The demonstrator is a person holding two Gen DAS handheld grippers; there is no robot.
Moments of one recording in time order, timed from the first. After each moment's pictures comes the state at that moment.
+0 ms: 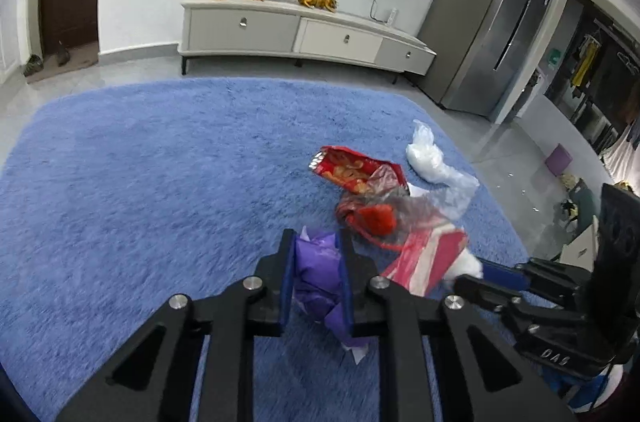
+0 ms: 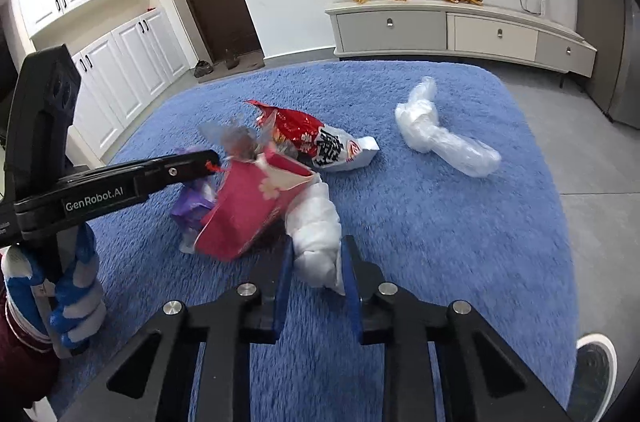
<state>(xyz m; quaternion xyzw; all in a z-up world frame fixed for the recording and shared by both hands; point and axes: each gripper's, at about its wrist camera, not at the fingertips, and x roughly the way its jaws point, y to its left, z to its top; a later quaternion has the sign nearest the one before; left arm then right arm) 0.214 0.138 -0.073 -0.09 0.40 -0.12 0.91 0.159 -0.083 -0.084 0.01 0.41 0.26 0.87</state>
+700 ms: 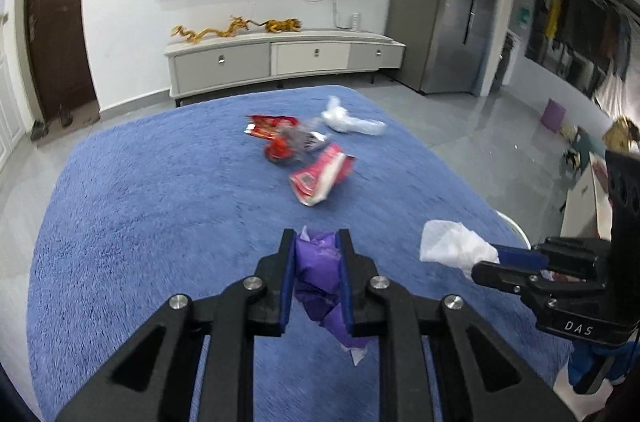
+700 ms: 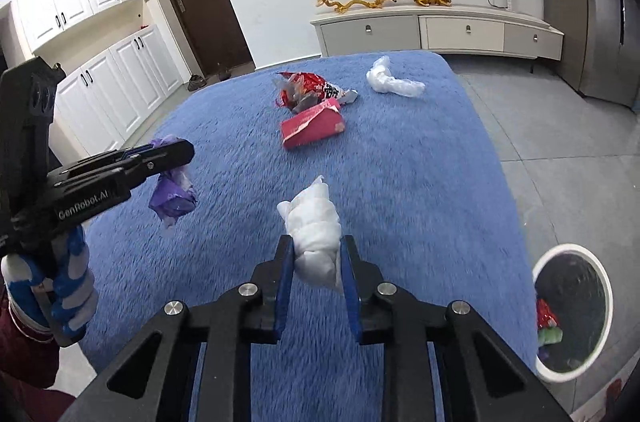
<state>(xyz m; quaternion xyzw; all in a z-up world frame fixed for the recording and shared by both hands) 0.054 0.080 -0.026 0.02 0.35 -0.14 0.93 0.024 -0.127 -0.056 0.03 0.40 0.23 0.88</state>
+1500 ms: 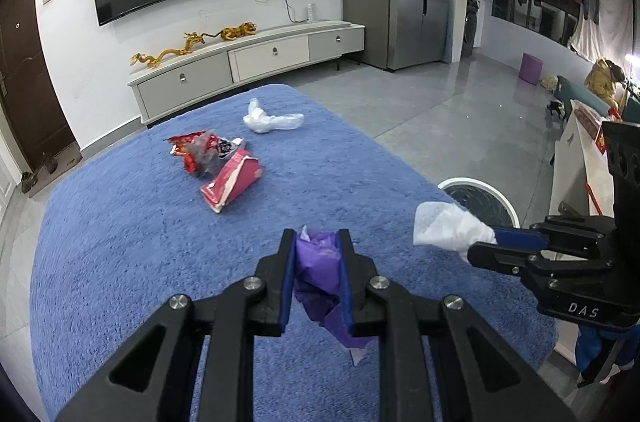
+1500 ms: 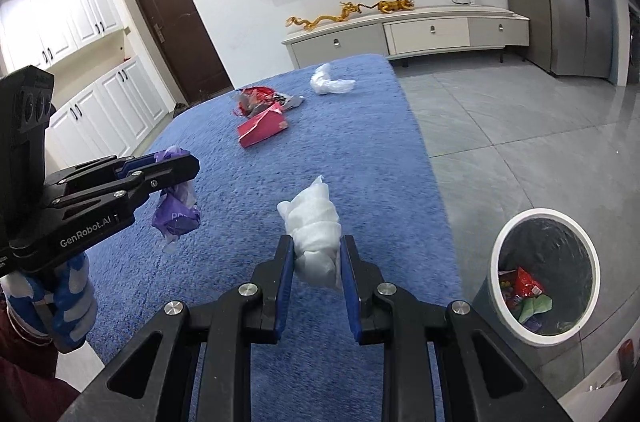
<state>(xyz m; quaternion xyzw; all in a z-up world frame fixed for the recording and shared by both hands) 0.034 -0.013 -0.021 0.10 0.35 -0.18 0.91 -0.005 -0.196 -0.062 0.09 0.38 0.20 0.90</state>
